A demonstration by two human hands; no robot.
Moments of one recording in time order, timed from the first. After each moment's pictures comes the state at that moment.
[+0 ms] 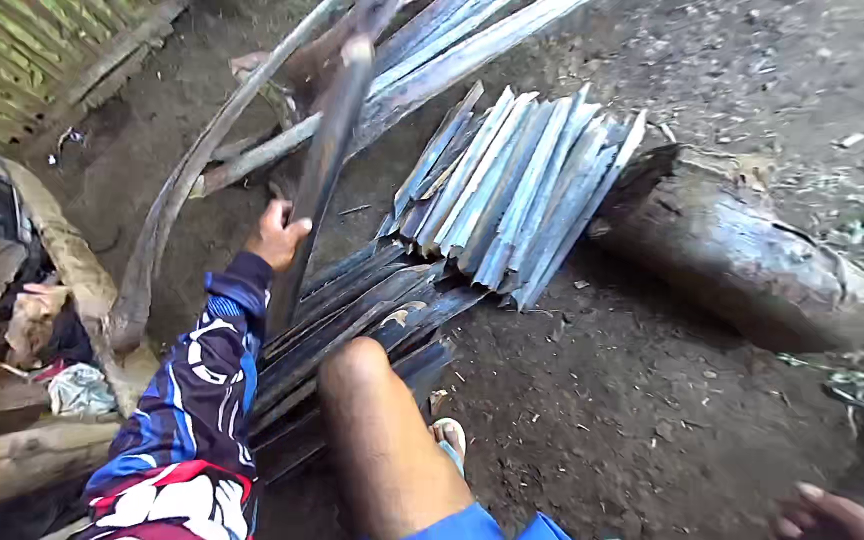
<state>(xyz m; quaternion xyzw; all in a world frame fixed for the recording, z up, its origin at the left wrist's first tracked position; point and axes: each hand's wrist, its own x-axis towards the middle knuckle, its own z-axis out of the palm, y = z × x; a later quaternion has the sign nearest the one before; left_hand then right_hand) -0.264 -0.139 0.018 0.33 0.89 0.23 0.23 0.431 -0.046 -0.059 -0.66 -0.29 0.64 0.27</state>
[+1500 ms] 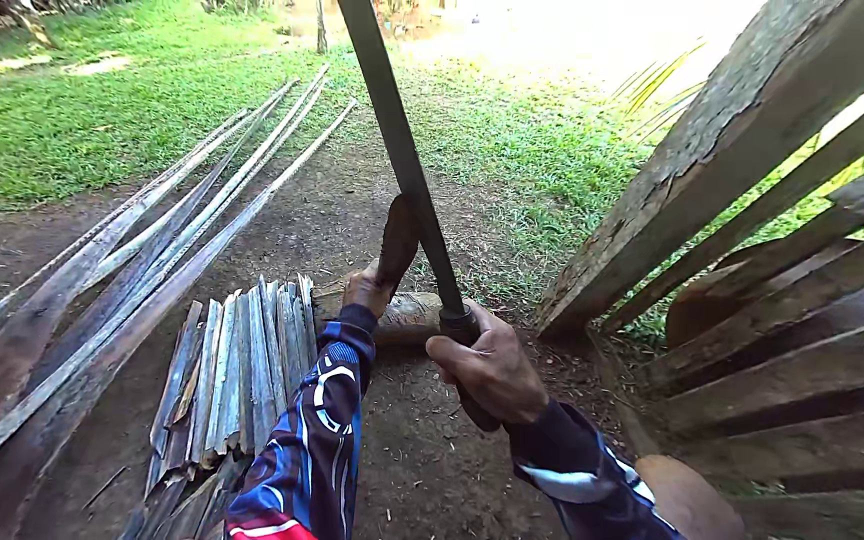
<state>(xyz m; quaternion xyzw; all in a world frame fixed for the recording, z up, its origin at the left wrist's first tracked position) 0.229 0.185 0.058 0.70 0.59 0.26 0.31 0.379 0.015 0.145 -0.56 -0.54 0.41 0.47</state>
